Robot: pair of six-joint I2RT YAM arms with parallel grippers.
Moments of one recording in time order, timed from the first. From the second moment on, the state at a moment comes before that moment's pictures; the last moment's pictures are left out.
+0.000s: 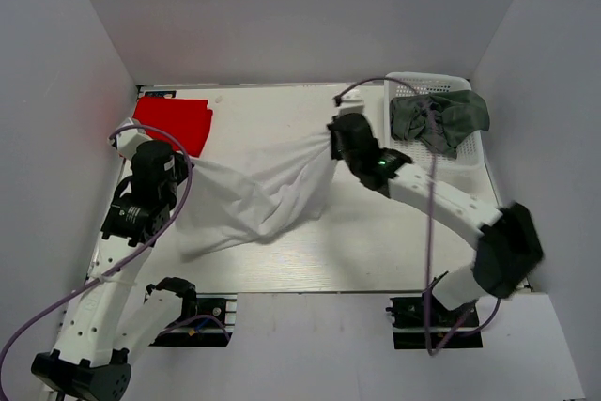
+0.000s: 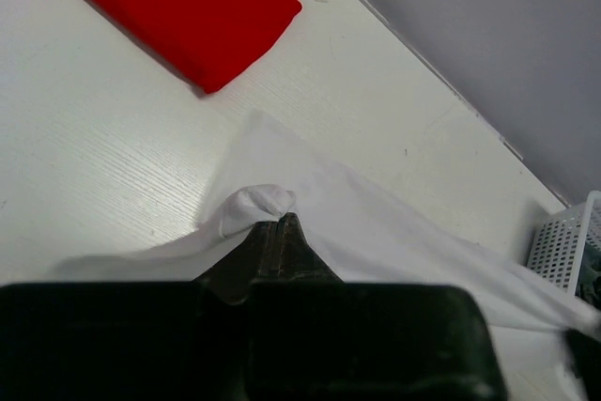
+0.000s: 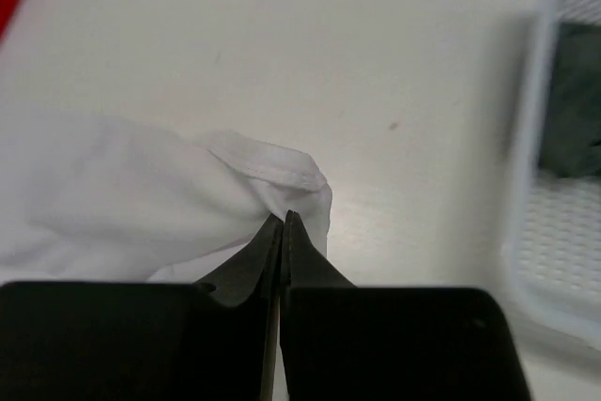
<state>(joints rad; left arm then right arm) -0.26 0.82 1.00 -0.62 -0.49 -0.77 0.76 1.55 1.17 -0.16 0.41 0.24</state>
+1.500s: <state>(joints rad) -0.08 1.75 1.45 -0.75 -0.61 -0.75 0.54 1.73 1.29 -0.30 0.36 0.24</state>
